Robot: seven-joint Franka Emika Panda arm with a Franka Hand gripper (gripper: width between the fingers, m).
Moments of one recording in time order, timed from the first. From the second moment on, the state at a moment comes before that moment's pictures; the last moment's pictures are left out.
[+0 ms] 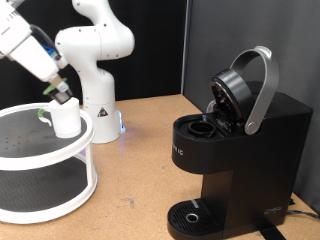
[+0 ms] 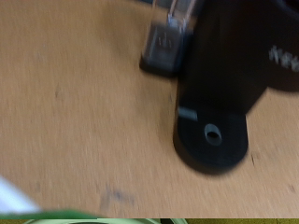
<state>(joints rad) 0.10 -0.40 -0.70 -2.41 0.39 1.82 -1.63</state>
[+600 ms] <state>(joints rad) 0.19 -0.39 -0.58 -2.40 0.62 1.90 -1.47</state>
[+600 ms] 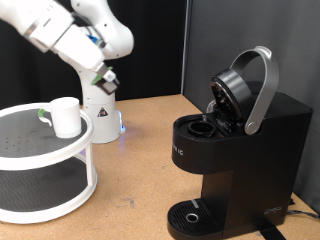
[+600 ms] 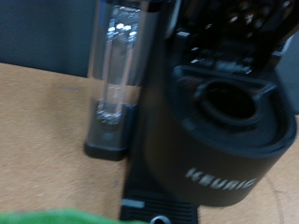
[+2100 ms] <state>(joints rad) 0.29 -0.33 -0.38 -2.35 0.74 2.07 -1.26</state>
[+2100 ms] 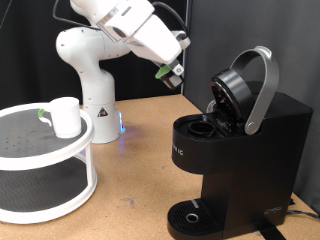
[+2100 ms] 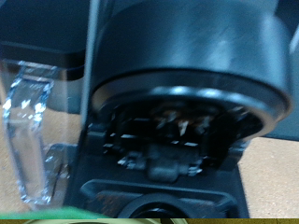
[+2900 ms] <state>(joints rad) 0.29 -0.20 -0.40 -2.21 0.76 2.01 -1.17</state>
